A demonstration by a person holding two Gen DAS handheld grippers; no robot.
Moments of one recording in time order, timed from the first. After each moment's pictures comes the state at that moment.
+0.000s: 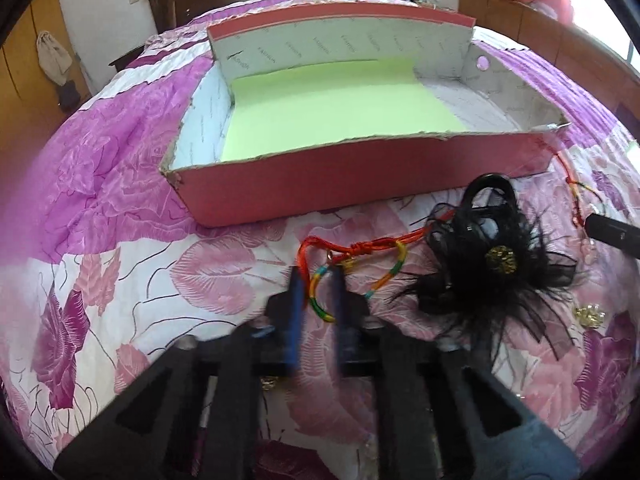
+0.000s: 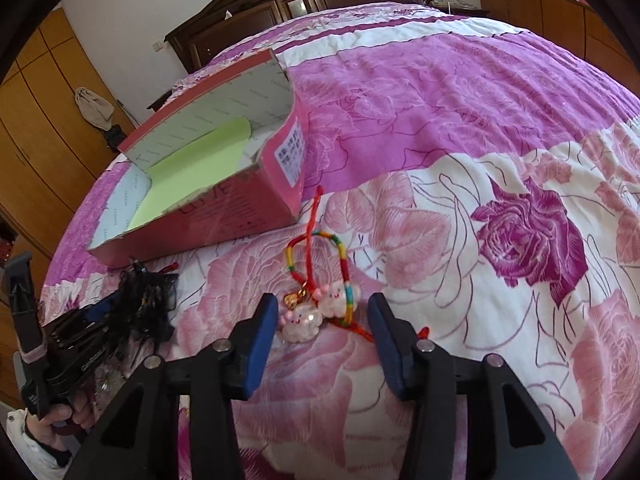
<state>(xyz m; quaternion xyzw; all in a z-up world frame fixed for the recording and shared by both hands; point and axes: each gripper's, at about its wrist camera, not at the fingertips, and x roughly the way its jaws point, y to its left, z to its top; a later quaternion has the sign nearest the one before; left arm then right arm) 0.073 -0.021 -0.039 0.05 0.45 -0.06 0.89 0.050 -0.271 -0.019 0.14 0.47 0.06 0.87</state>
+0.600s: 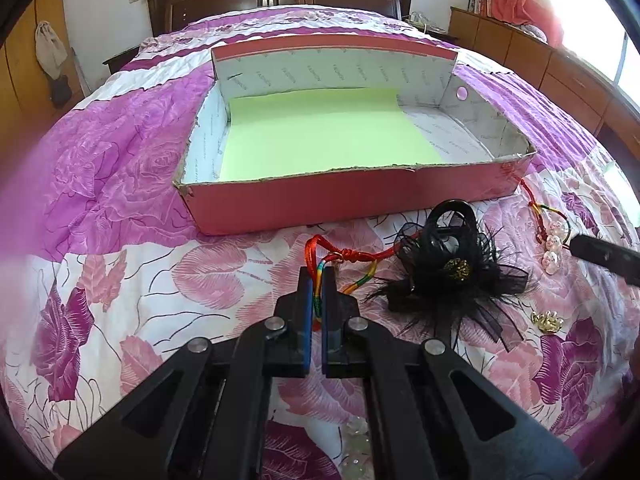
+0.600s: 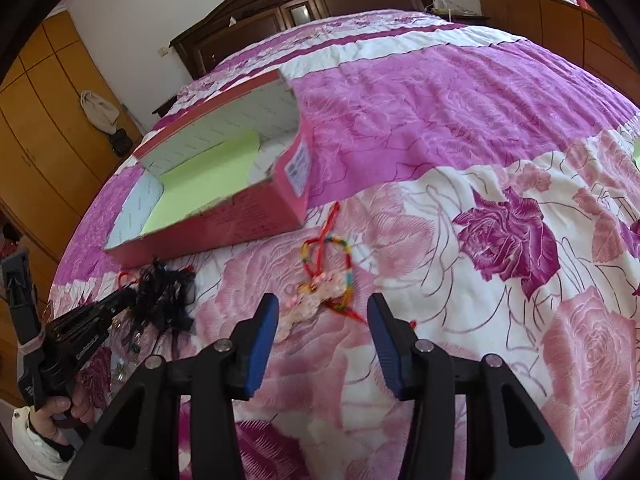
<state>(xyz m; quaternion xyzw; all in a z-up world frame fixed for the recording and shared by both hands) 0.060 -0.016 -0.018 0.01 0.43 -0.09 0.90 0.034 -0.267 0.002 0.13 0.46 0.07 0.87</state>
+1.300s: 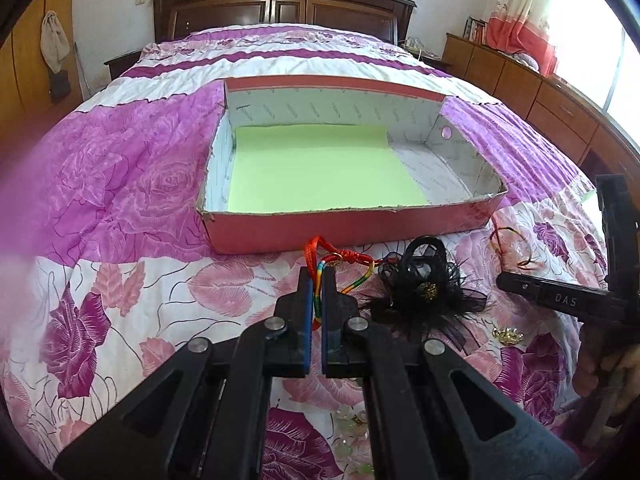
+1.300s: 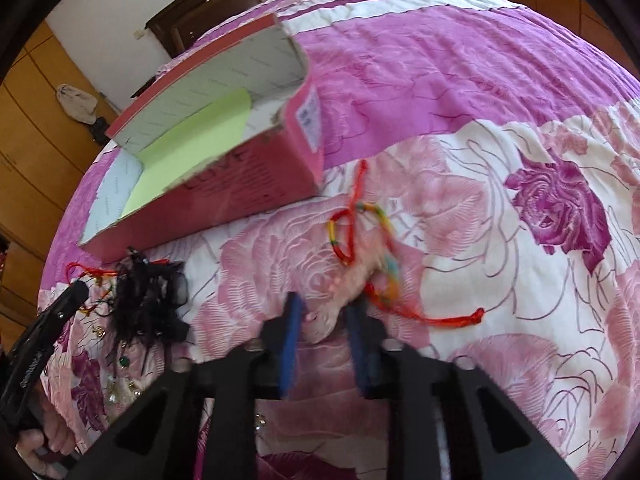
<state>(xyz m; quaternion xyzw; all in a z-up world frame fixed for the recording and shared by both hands) 0.049 -0.001 0.011 -0.02 0.40 -0.11 0.91 0.061 -0.245 -0.029 0.15 0.51 0.03 0.85</state>
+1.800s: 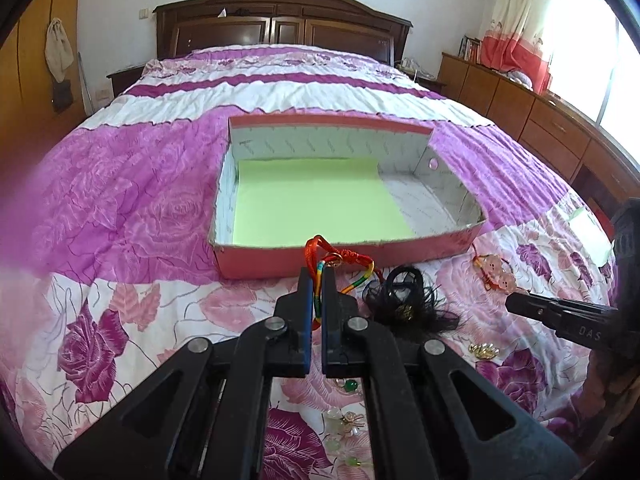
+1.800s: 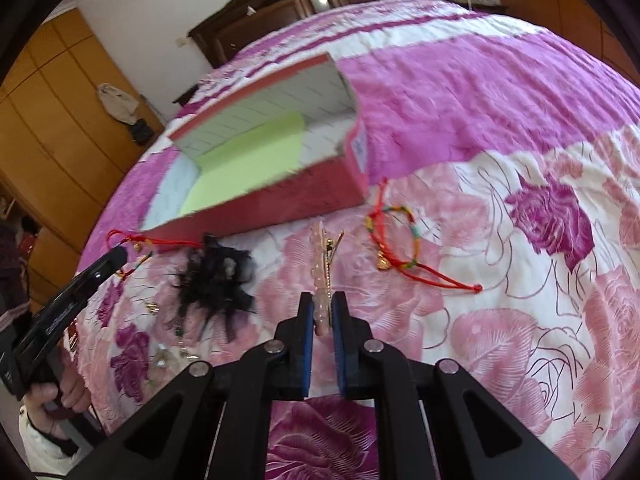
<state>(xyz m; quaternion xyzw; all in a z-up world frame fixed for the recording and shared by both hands) 0.041 0.002 0.040 -0.03 0.37 -0.11 0.92 0.025 -0.237 0.015 0.14 0.46 0.11 0.87</state>
